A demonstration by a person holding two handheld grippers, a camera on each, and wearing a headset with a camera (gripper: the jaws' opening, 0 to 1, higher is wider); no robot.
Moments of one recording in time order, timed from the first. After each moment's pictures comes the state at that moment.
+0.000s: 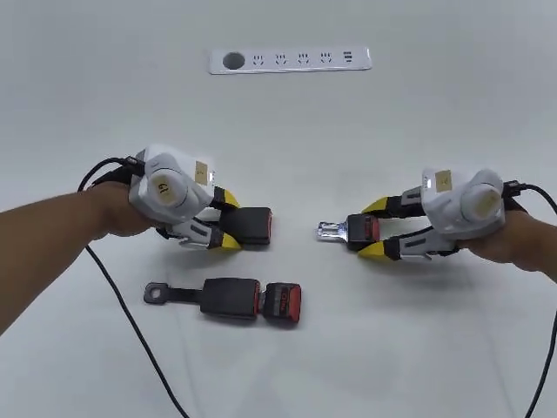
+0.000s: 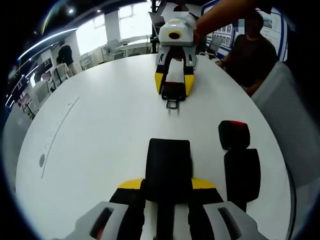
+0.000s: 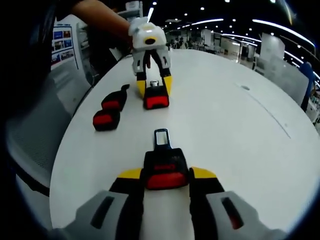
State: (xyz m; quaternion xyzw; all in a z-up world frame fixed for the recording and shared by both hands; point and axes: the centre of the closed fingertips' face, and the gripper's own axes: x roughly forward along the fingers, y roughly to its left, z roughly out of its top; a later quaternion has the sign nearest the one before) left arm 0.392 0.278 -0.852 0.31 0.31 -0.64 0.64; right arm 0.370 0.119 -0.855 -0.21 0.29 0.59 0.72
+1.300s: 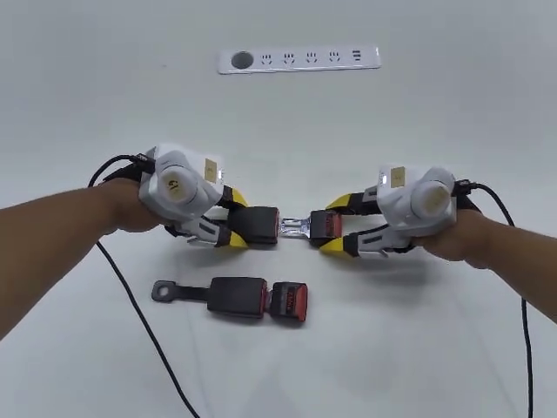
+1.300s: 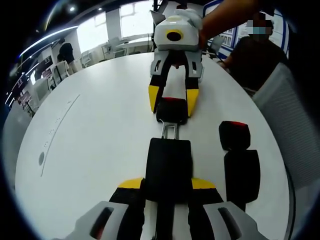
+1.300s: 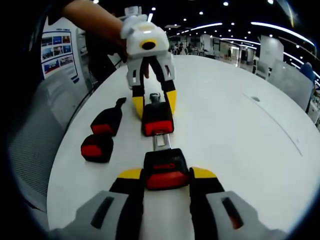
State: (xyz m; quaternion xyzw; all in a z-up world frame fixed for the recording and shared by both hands) left arm 0.394 0.277 -0.855 0.31 0.32 -0.63 0.64; right arm 0.390 0.182 -0.855 -0.20 0.28 0.60 0.72
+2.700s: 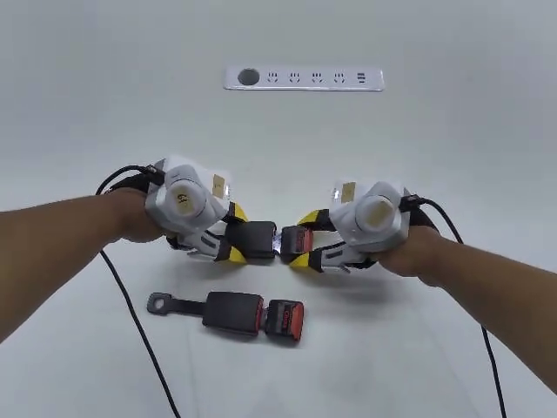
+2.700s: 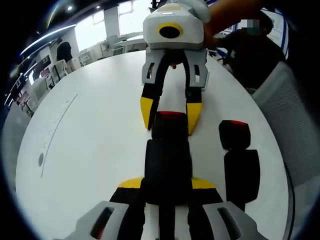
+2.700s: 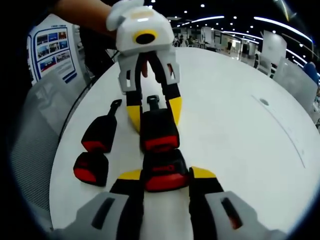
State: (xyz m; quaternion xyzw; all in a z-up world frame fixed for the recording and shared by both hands) left arm 0.393 0.277 -0.854 0.32 0.33 -0.63 0.63; right arm 0.393 0.222 -0.860 -0.23 0.31 0.59 0.71
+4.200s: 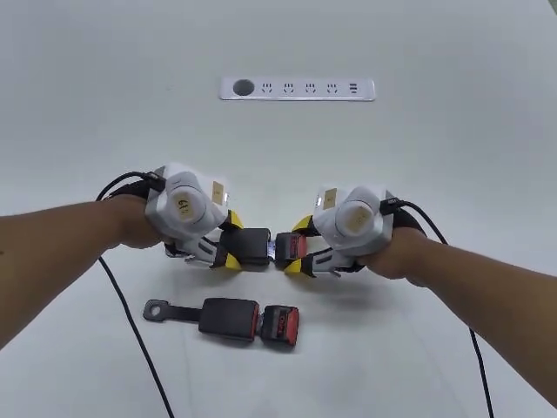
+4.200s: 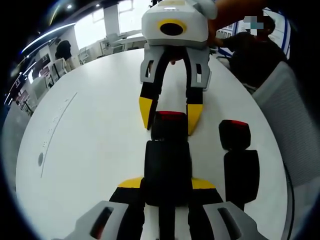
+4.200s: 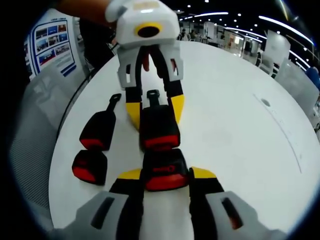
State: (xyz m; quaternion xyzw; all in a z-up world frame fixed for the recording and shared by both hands) left arm 0.395 0.277 -0.860 0.33 0.34 -0.63 0.62; right arm 0.393 0.222 -0.862 -0.26 0.33 0.58 0.70
